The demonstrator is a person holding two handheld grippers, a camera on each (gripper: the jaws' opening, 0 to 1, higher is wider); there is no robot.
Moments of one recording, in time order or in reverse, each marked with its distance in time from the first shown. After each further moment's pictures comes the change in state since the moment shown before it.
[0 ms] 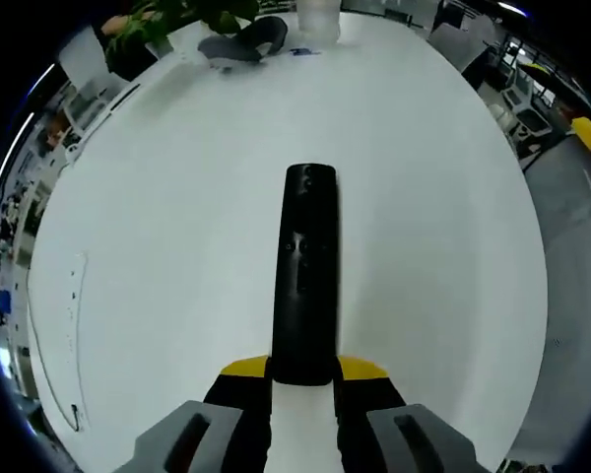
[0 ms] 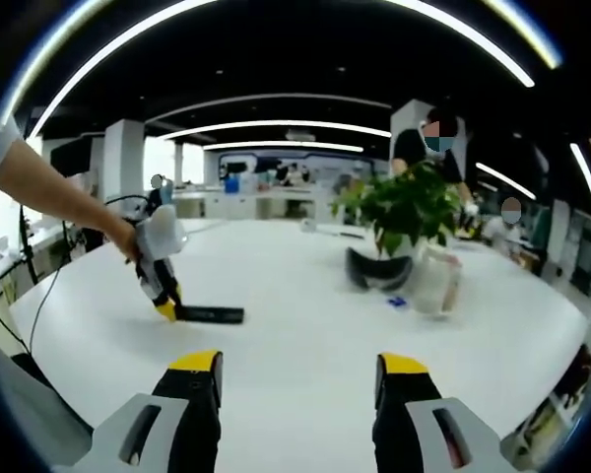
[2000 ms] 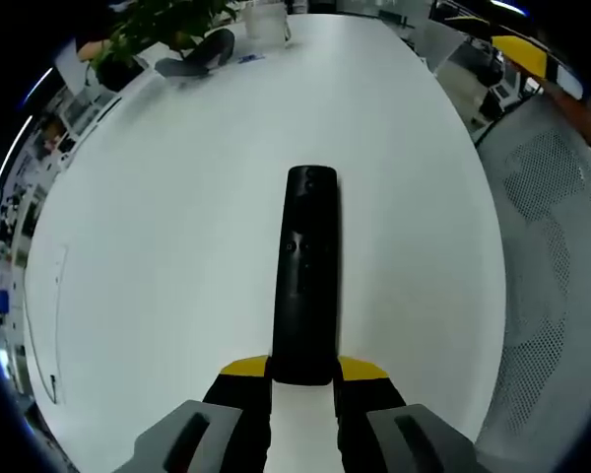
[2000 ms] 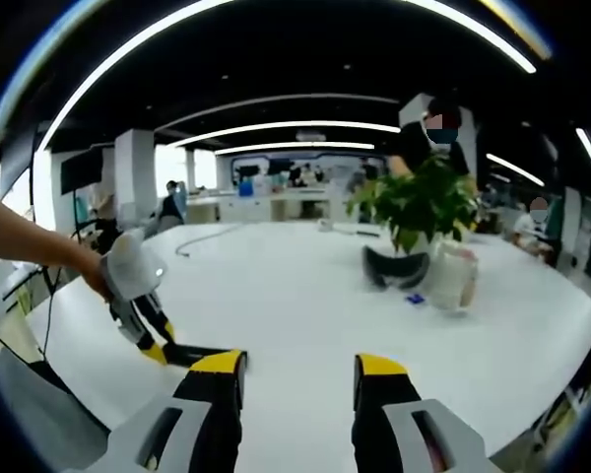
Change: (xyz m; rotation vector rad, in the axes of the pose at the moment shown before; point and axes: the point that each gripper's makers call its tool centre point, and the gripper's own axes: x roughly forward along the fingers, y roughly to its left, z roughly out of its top) left arm -0.010 -0.103 -0.020 0.001 -0.034 -0.009; right arm -0.006 0.014 0.004 0.044 -0.012 0.076
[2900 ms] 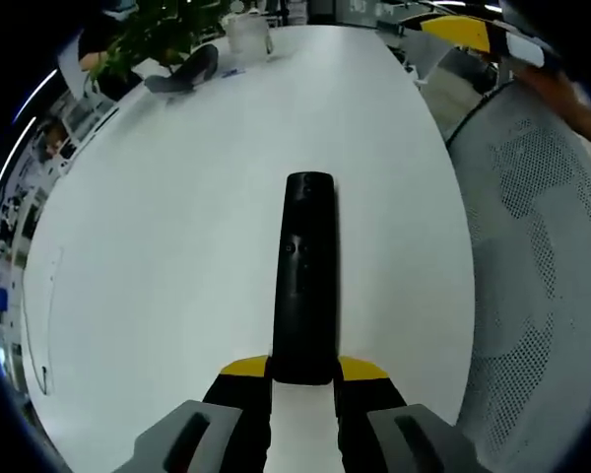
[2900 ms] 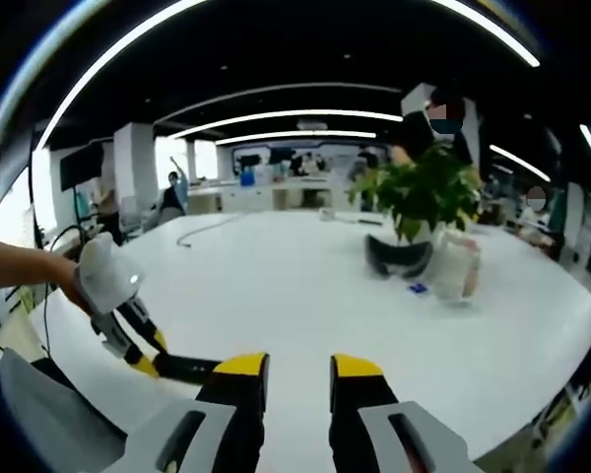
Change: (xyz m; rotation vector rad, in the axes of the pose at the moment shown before) left arm -0.002 -0.046 0.000 -0.001 -0.049 -0.001; right arm 0.000 0.003 -0.007 0.007 0.046 0.009
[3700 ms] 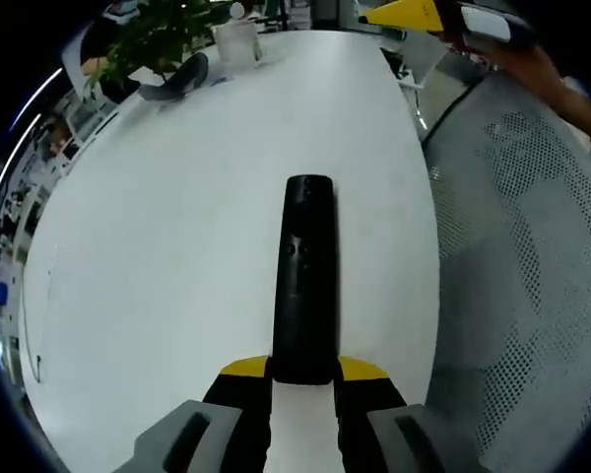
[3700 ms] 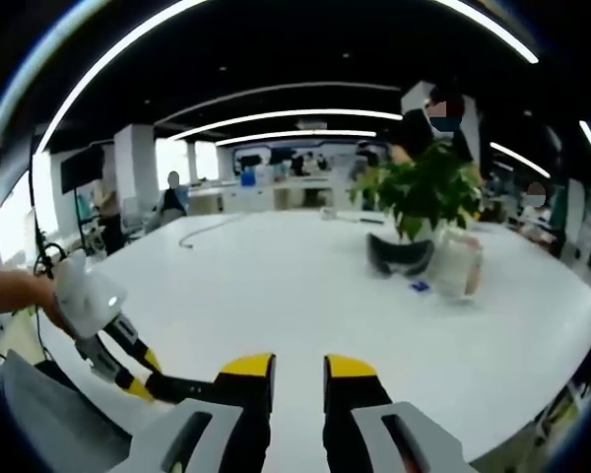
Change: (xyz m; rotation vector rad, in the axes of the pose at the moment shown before) left arm -0.002 -0.043 0.001 -0.019 -0.032 0.006; right arm -0.002 0.001 -0.001 0.015 0.011 0.016
